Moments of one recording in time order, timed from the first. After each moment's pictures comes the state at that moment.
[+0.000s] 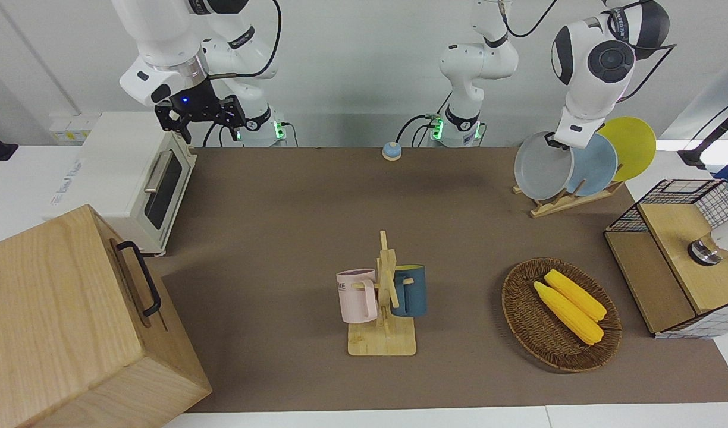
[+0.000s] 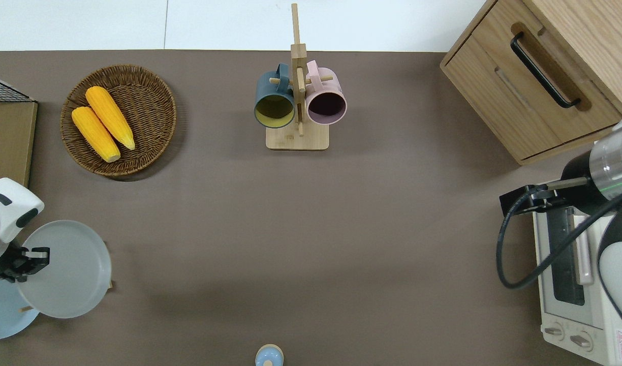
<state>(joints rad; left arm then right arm) -0.06 -0.15 0.08 -1.97 0.33 1.50 -0.16 -0.26 0.02 0.38 -1.49 -0.03 1.38 0.04</state>
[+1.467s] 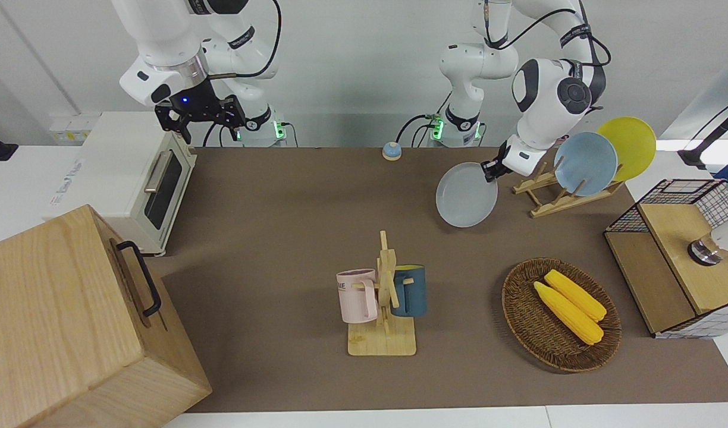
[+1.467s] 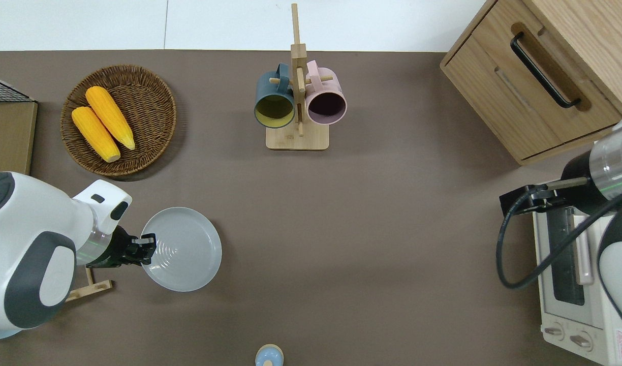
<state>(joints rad) -0.07 -0.12 -0.01 -2.17 -0.12 1.81 -0.28 -0.26 0.02 0.38 -1.49 -0.03 1.38 0.04</state>
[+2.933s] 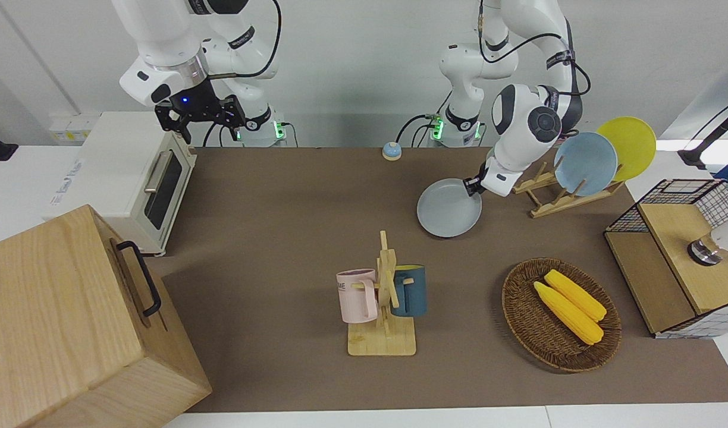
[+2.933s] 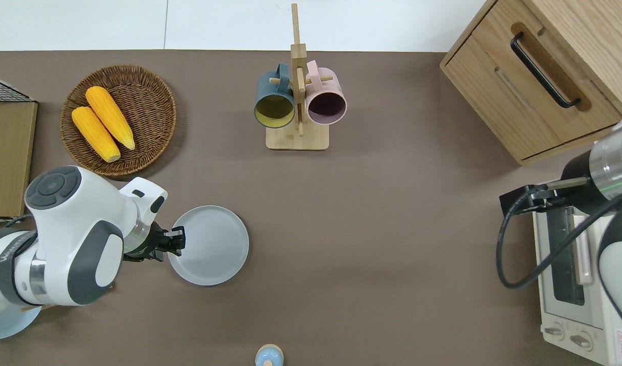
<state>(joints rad) -0.07 -0.01 -0.08 -2.18 -0.12 1.91 -0.35 -0.26 0.02 0.38 -1.49 -0.03 1.38 0.04</state>
